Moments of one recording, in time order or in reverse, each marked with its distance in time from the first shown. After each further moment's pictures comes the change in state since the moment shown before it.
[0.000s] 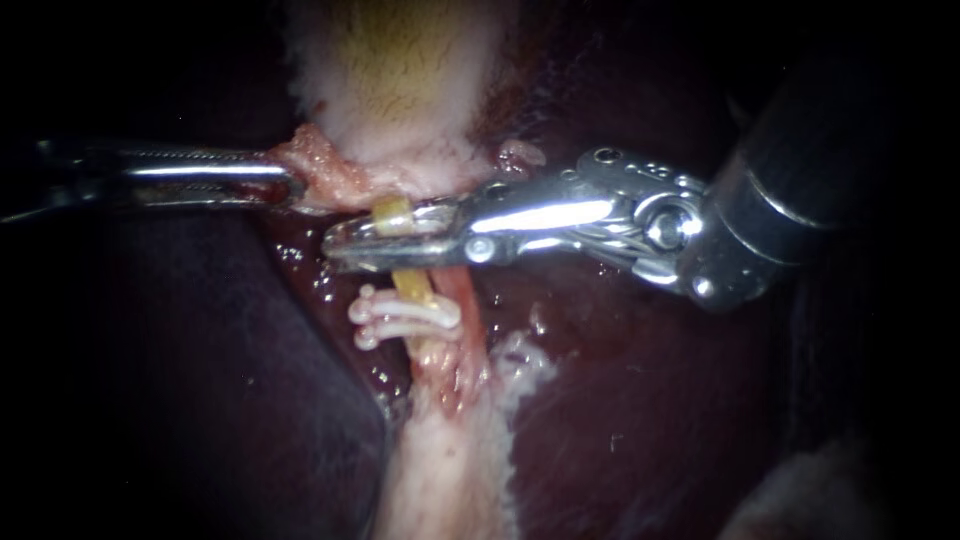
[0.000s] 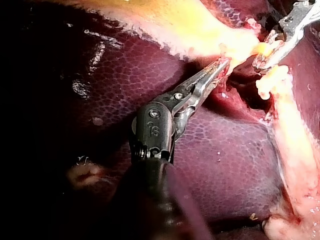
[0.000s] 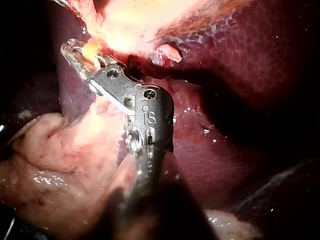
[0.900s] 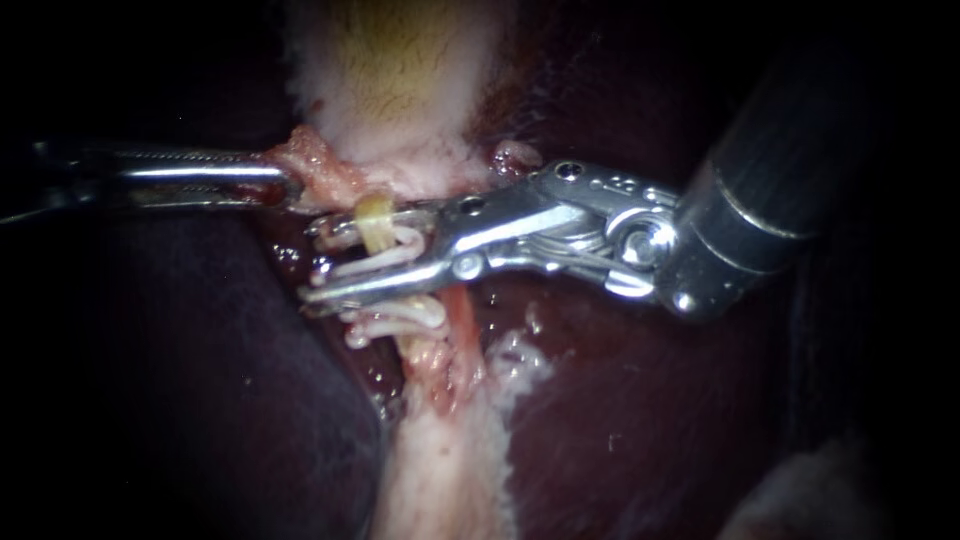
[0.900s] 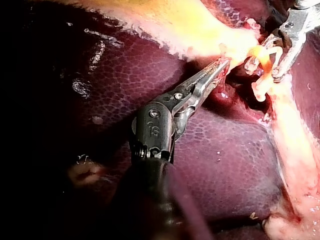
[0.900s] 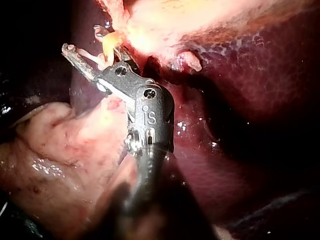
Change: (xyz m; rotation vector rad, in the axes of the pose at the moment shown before) right arm 0.000 0.000 0.002 -0.010 0.019 -0.087; left arm 0.000 0.000 0.000 -0.001 0.000 0.000
